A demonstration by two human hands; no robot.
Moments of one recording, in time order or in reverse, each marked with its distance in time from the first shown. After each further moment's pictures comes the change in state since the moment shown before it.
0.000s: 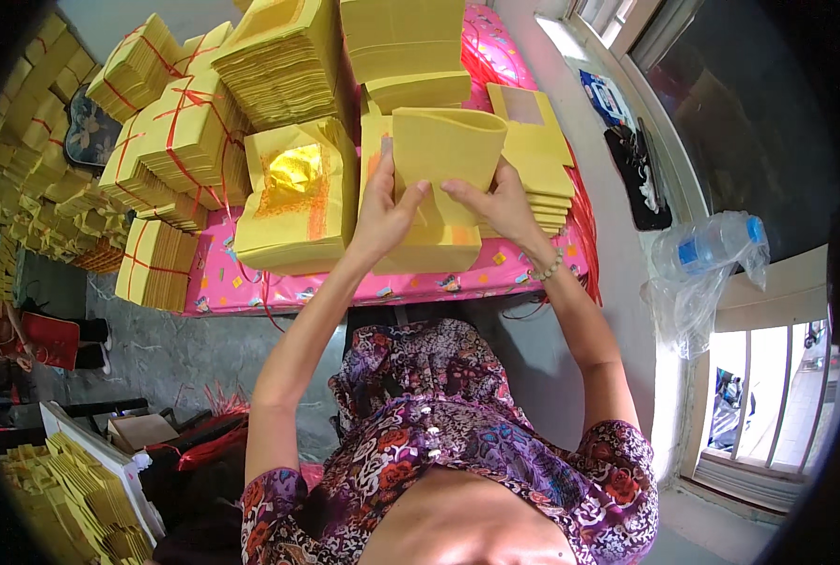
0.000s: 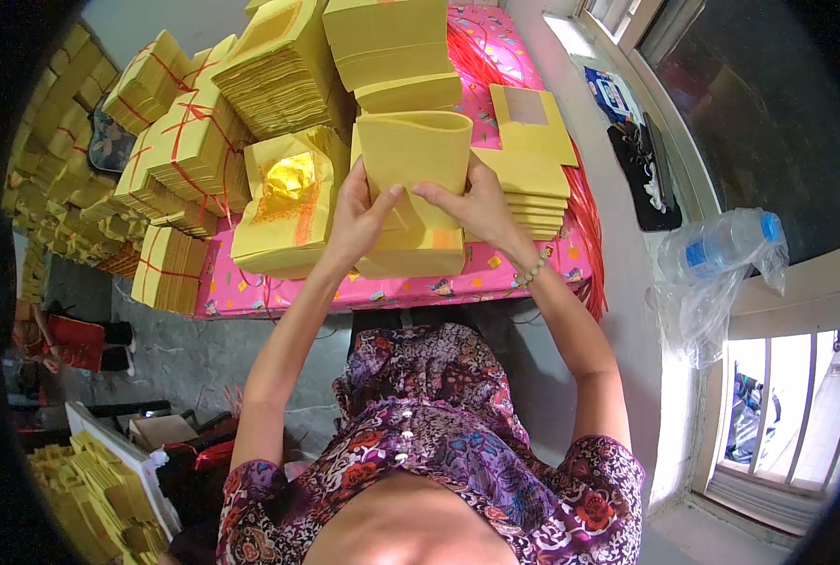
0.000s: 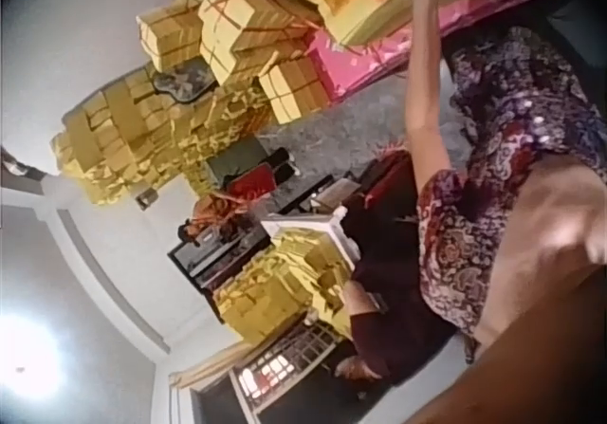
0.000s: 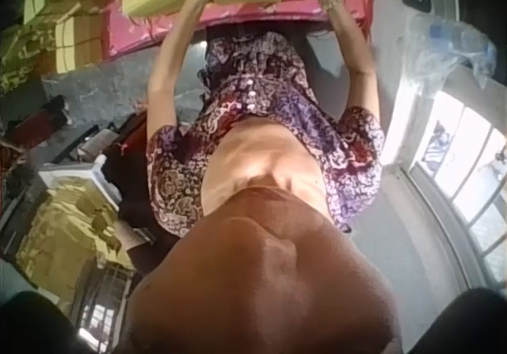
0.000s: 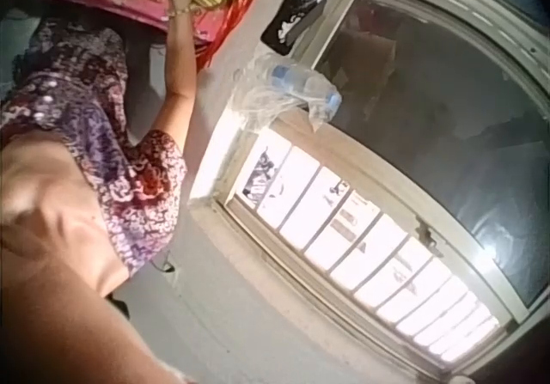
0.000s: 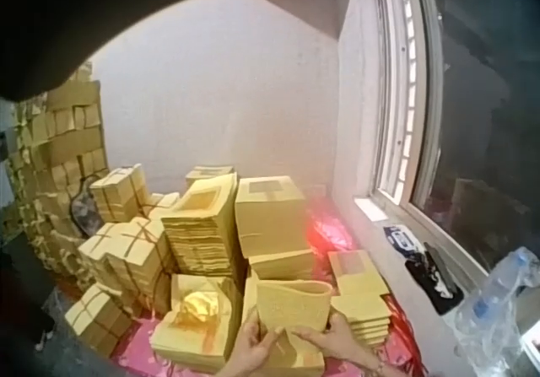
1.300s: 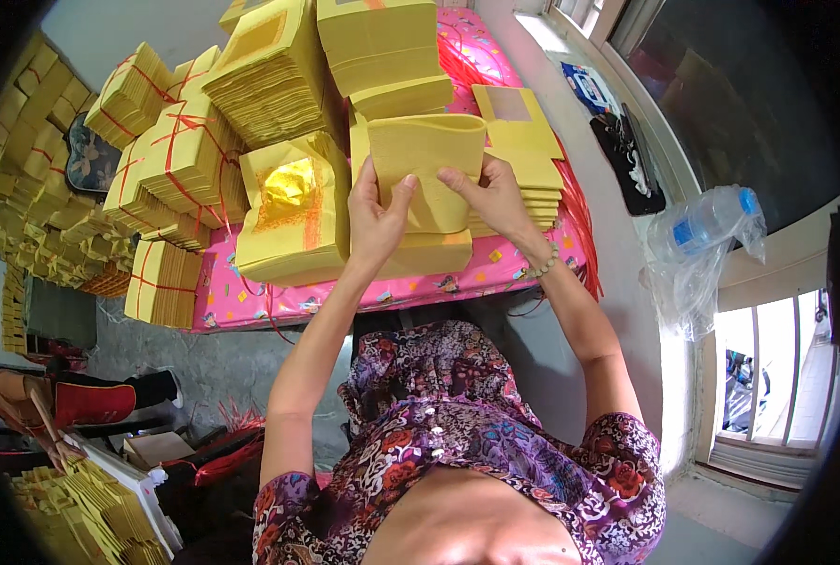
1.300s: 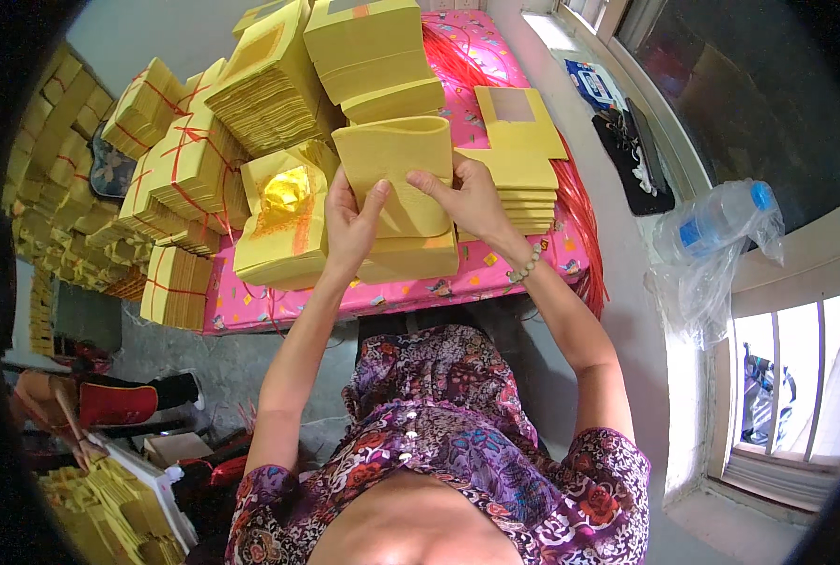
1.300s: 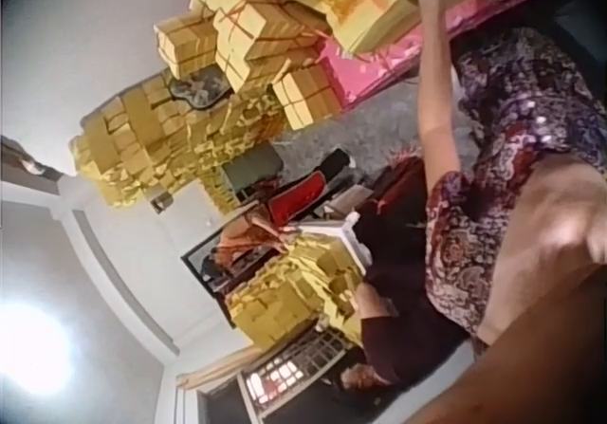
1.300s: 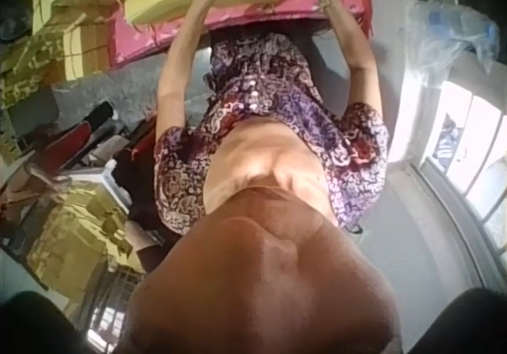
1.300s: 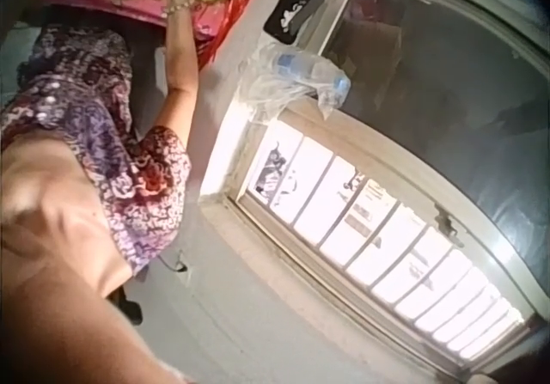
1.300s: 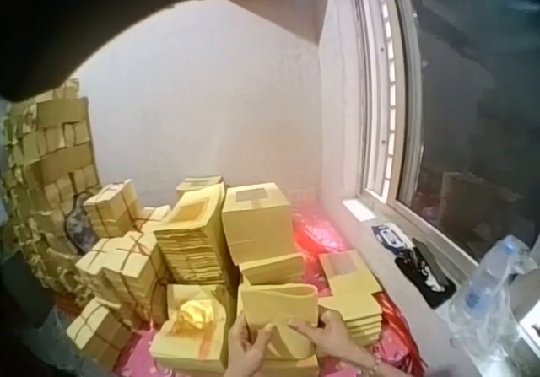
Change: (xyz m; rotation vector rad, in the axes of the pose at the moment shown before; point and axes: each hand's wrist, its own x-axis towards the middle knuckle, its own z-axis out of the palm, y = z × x) left_hand -0.002 0.014 0.015 0.010 0.175 0.125; right_hand -0.001 -0.009 0.000 0.059 0.068 -0.033
